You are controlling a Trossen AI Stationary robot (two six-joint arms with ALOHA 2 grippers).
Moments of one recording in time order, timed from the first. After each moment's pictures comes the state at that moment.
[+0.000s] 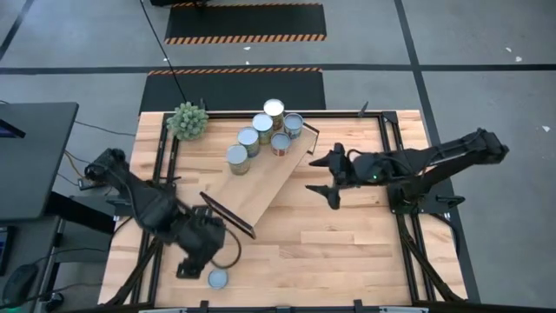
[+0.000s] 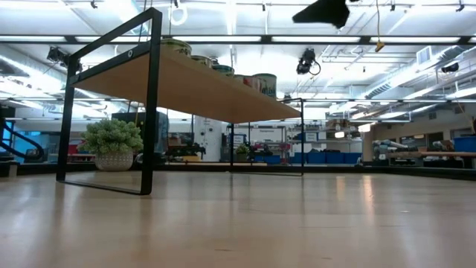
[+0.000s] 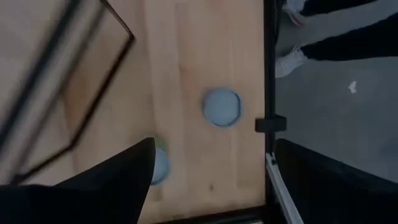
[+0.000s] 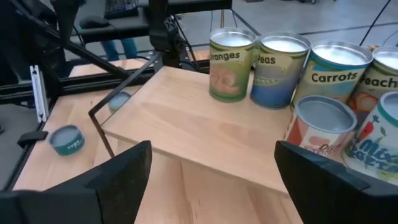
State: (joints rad) left arm -0.64 1.58 1.74 -1.40 0.02 -0.60; right arm 0.21 1.12 0.94 -0.21 0.36 0.19
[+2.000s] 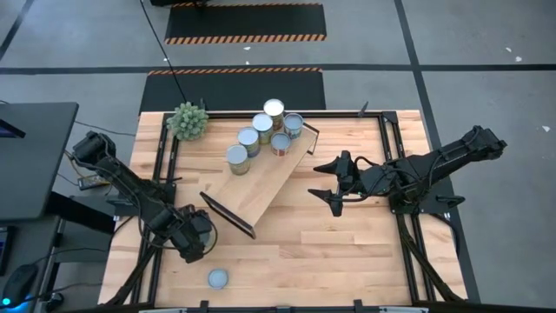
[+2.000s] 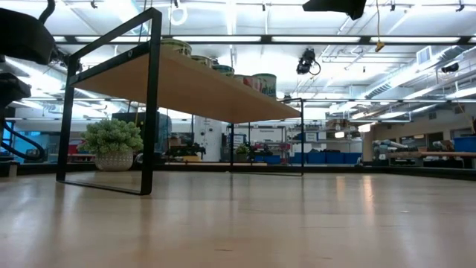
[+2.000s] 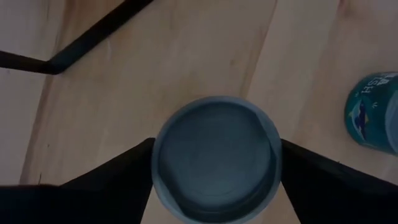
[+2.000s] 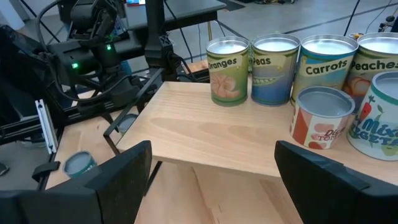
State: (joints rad) left arm -0.77 1.27 0.68 -0.70 -0.19 -1.06; right arm 0.35 1.11 0.94 -0.20 0.56 0.37
